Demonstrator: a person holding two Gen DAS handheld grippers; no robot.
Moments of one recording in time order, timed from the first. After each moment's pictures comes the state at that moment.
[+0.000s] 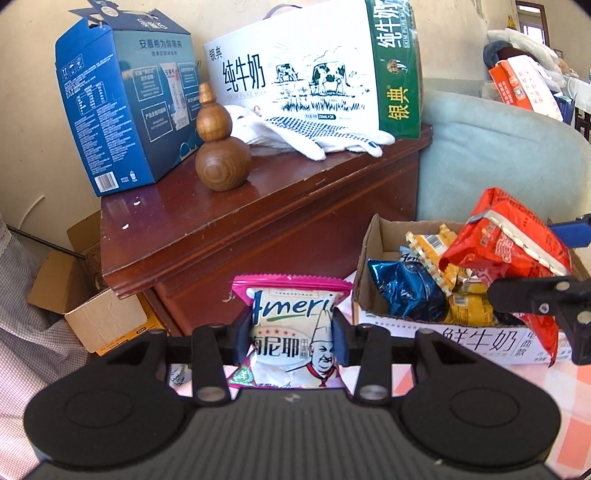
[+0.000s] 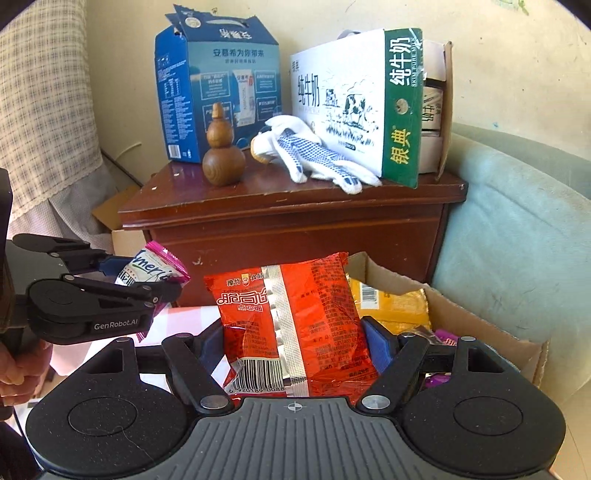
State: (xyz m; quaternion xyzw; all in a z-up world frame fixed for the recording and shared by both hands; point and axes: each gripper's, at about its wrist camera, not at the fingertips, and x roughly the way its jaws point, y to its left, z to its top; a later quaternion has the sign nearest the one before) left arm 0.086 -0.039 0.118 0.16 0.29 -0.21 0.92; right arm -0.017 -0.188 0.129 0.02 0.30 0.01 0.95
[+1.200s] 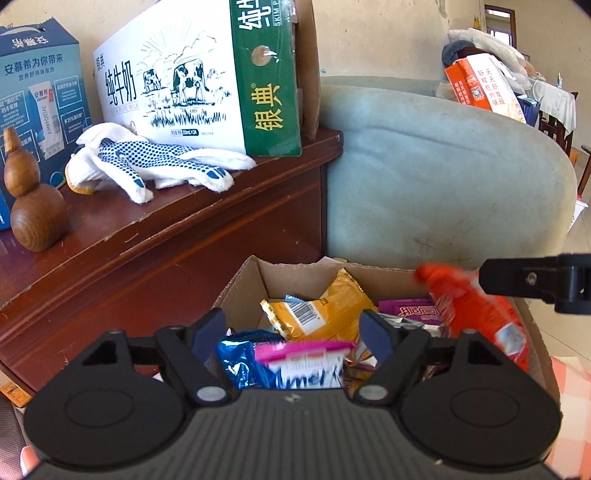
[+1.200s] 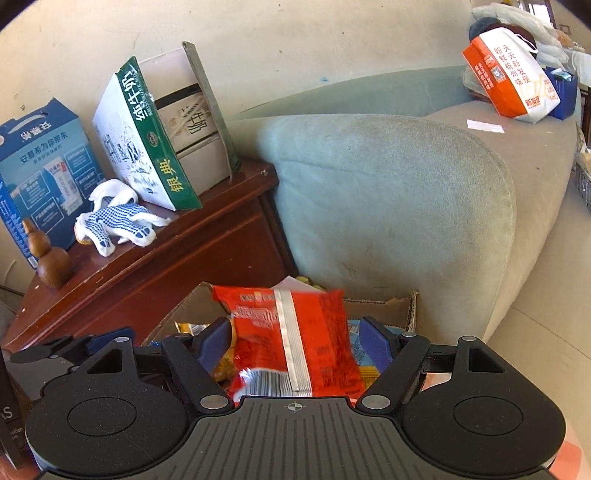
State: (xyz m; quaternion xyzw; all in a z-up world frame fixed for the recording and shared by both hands) left arm 0.105 -0.183 0.096 0.16 0.30 -0.28 0.90; right arm -0.021 -0.320 0.118 0.20 0.29 -0.18 0.92
